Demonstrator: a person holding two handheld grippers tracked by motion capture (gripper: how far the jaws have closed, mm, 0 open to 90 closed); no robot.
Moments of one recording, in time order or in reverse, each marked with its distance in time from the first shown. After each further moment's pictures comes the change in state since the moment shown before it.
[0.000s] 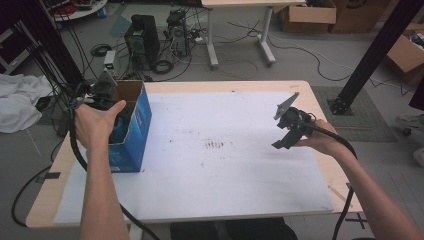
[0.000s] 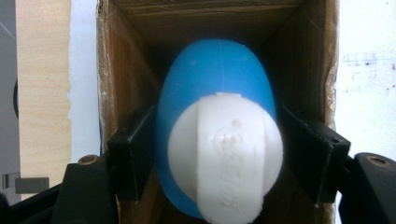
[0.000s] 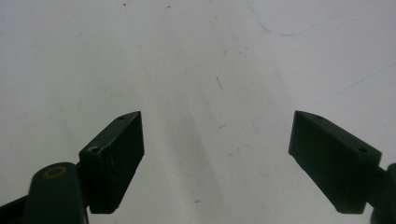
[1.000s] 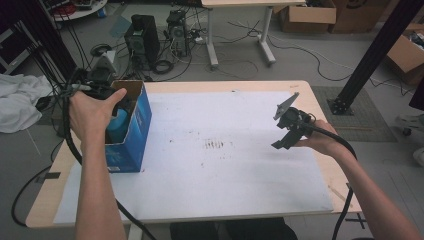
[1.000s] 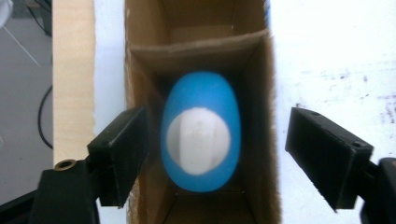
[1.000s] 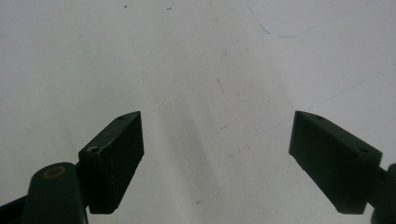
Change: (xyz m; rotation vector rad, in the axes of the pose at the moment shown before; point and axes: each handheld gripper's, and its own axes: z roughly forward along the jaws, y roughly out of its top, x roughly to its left) left arm -0.020 0.009 -0.053 -0.078 0.042 0.081; right arm 0.002 0.001 -0.001 -0.005 -0.004 0.001
